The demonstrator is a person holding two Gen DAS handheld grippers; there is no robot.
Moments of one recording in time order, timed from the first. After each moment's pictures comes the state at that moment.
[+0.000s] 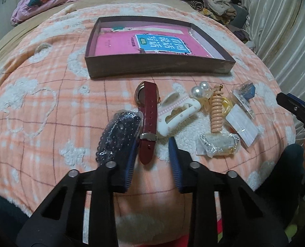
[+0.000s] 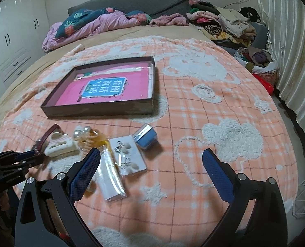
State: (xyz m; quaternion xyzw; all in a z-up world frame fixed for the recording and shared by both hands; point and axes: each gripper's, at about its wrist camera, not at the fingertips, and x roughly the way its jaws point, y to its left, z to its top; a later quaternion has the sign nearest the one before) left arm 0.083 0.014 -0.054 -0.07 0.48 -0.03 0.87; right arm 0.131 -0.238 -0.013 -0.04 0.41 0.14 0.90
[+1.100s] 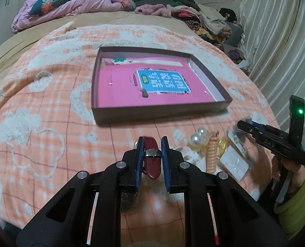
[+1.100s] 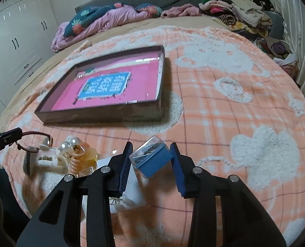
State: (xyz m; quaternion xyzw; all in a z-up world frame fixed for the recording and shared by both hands) left arm 0.115 0.038 -0.011 -0.09 0.42 -0.04 0.90; right arm 0.192 -0.235 -0.051 0.00 0.42 0.21 0.88
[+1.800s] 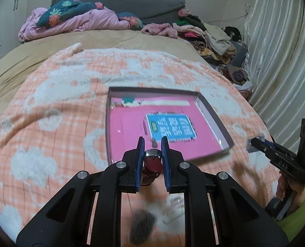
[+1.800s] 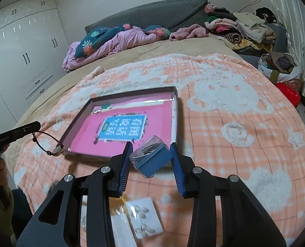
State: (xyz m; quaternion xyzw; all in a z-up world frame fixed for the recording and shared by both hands) left arm 0.162 0.066 0.048 -0.11 0.37 -0.02 0.92; right arm 0.212 -0.223 0.016 0.03 0.37 0.24 0.90
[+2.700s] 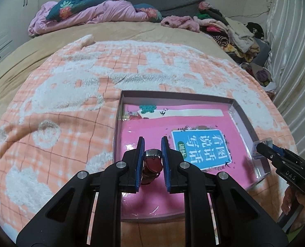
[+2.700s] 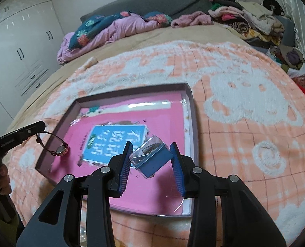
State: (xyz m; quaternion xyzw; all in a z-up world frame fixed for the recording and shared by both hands) left arm 0.244 0.085 0.008 -0.10 0.40 0.05 0.91; right arm 0.300 -0.171 -0.029 0.02 0.41 0.24 0.88
